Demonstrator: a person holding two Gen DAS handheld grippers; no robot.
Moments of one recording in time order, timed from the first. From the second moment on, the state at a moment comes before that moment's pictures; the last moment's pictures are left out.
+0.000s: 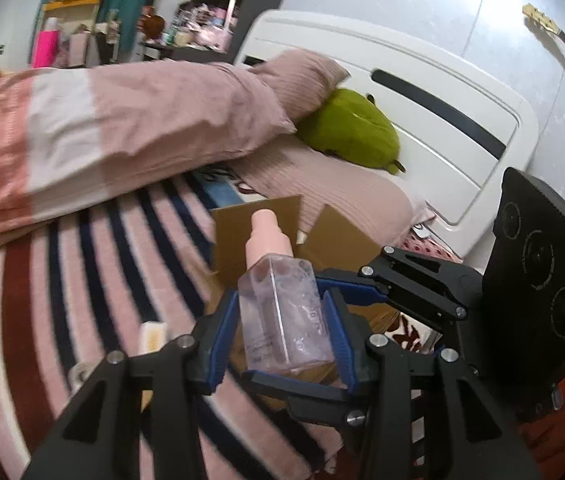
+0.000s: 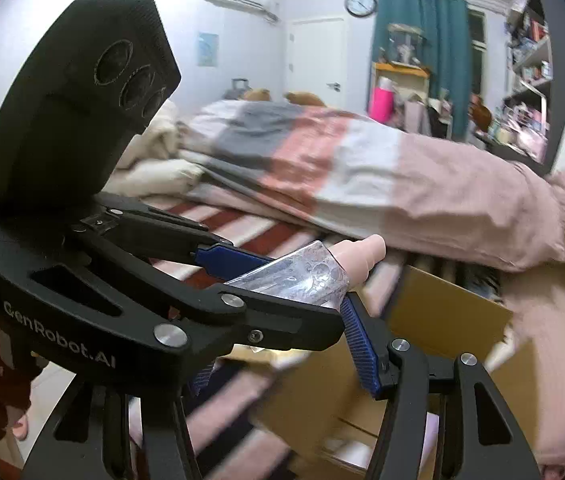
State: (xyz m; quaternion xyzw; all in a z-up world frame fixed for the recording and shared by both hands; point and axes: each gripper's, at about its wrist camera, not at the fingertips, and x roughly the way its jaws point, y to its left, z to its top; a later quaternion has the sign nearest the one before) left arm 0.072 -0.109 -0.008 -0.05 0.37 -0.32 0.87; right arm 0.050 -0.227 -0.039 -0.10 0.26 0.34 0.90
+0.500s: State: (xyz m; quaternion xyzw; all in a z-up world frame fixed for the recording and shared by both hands) left arm 0.121 -0.200 -0.033 -0.02 0.43 -0.35 0.83; right arm 0.085 -0.298 -0.061 -0.09 0.36 0.27 0.89
